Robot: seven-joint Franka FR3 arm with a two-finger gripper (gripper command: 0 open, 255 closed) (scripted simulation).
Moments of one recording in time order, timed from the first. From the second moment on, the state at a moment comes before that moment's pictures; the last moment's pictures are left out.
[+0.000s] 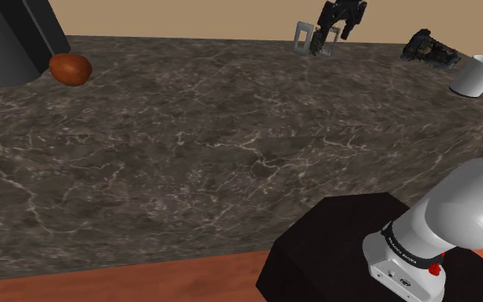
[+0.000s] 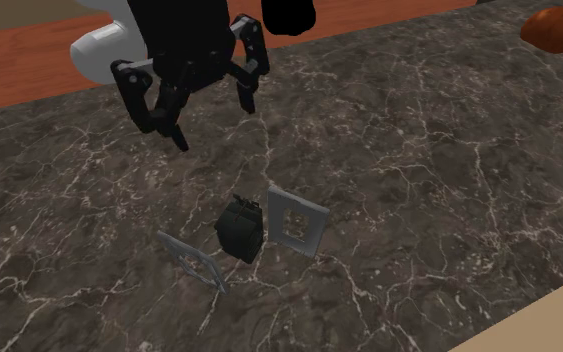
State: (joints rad) arm -0.07 -0.13 -0.22 -1.73 -0.03 1.66 -0.06
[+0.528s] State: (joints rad) arm -0.12 0.17 -0.27 -1.34 0.01 1.59 -0.14
